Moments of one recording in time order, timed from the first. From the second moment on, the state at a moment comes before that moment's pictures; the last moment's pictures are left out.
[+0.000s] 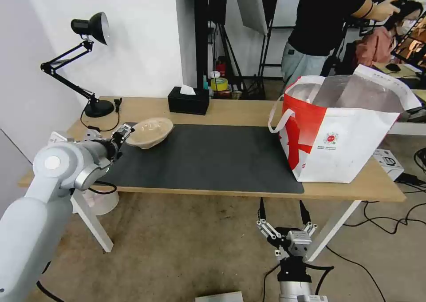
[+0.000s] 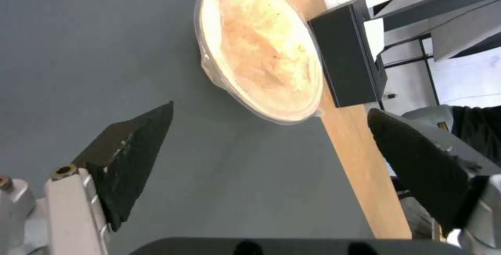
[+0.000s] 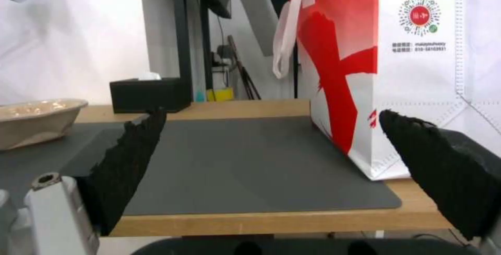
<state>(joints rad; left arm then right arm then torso) 0.78 -0.91 -0.45 -1.98 -1.96 0.20 -1.12 -1.61 1.00 -0.07 2.18 -0.03 0.31 0.85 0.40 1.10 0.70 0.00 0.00</state>
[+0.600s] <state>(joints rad) 0.69 -0.94 -0.42 -1.88 -1.96 0.19 -1.13 -1.61 1.00 -0.07 2.18 -0.03 0.31 0.85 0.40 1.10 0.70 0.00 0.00</state>
